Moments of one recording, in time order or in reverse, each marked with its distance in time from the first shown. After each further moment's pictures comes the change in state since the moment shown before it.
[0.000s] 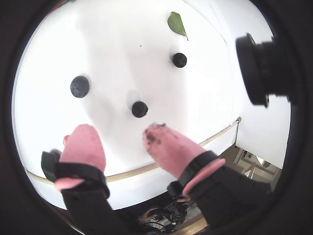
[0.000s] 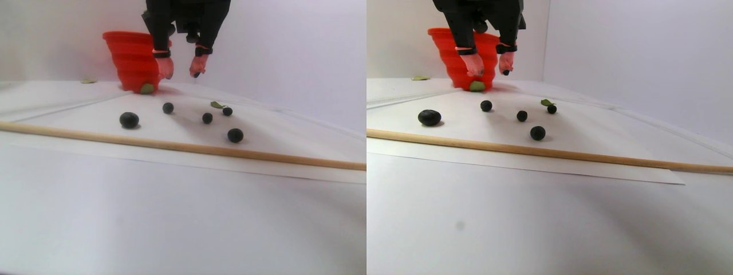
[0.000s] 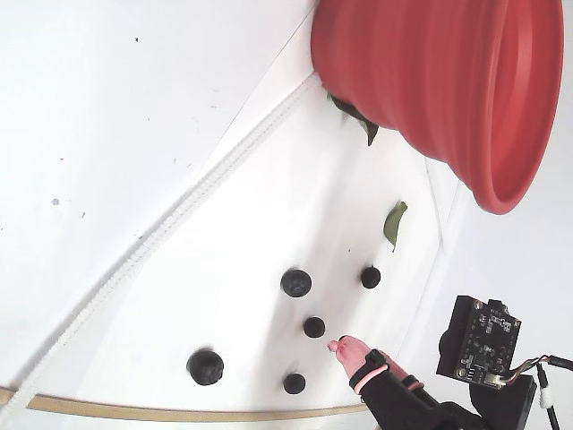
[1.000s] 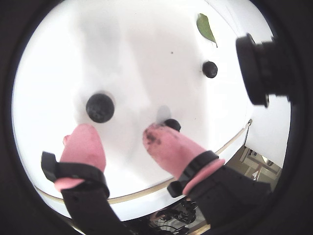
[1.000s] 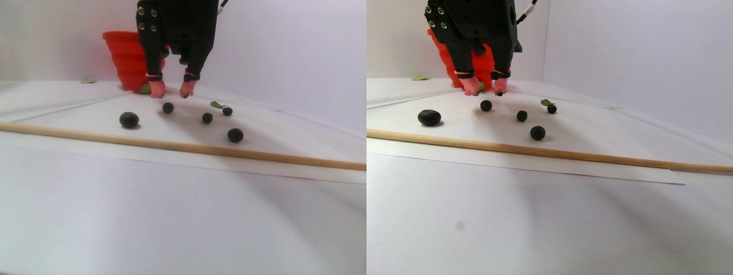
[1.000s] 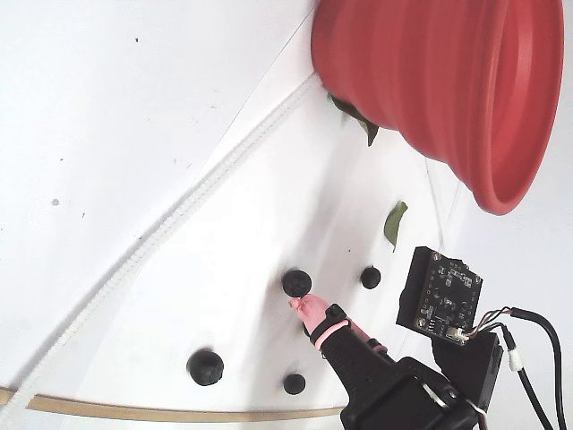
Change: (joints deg) arm -3.4 -16.9 -3.3 -13.4 4.4
